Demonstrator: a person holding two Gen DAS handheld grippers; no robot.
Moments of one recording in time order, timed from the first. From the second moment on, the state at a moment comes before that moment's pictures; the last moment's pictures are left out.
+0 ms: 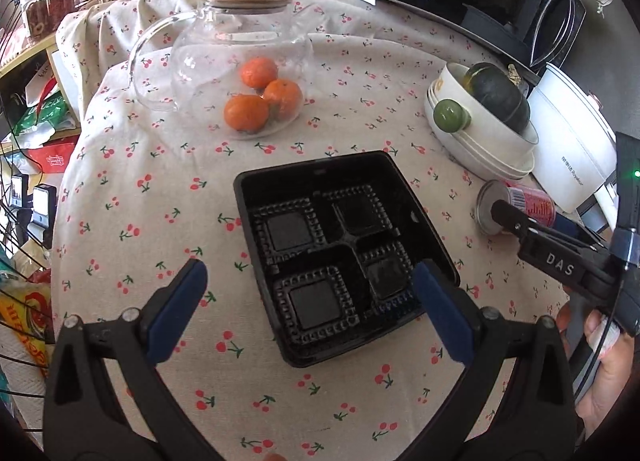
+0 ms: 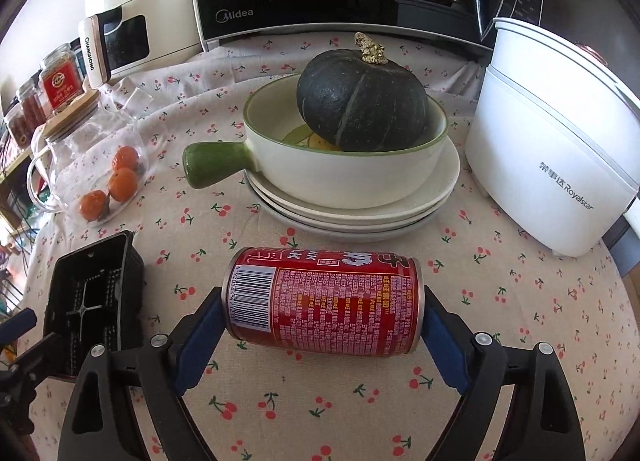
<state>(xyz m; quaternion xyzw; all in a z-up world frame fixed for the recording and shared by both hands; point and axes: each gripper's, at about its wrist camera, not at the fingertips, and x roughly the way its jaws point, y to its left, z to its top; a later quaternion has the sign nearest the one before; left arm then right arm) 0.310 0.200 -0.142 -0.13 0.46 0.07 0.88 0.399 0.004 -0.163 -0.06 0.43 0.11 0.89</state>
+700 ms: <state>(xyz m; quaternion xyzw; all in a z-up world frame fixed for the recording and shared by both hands) 0.273 0.174 -0.134 -0.10 0.45 0.06 0.88 0.309 -0.086 -0.124 -0.08 0.43 0.09 0.89</state>
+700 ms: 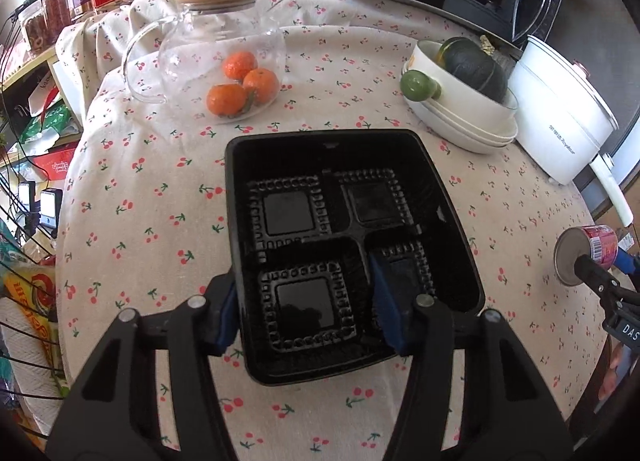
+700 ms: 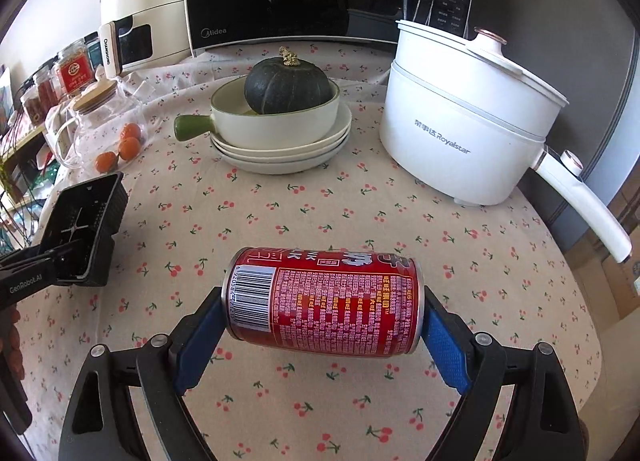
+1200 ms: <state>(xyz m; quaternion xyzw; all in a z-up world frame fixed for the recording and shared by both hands) 0.187 0.100 -0.084 -0.04 0.43 -0.01 0.90 0.203 -0.151 -0.084 -0.07 0.42 0.07 0.90</state>
